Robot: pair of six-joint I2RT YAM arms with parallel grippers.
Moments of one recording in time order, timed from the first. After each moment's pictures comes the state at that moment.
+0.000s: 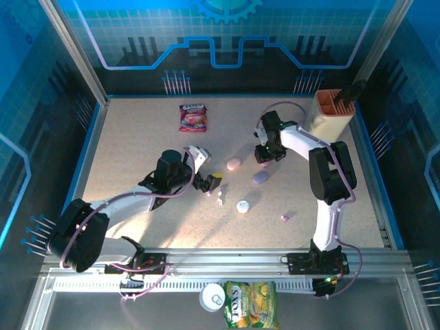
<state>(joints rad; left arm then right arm) -0.48 1.33 0.57 0.37 0.37 0.10 0.32 1.99 1.43 -0.74 -0.08 -0.06</state>
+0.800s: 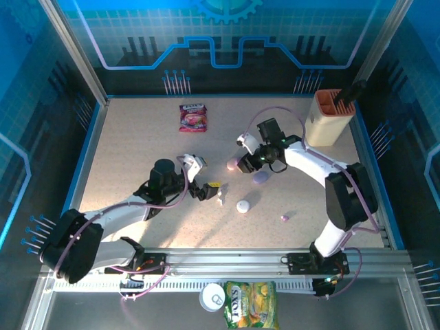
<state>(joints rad) -0.48 1.23 0.44 0.47 0.49 0.07 0.44 1.67 1.17 -0.51 -0.43 -0.31</state>
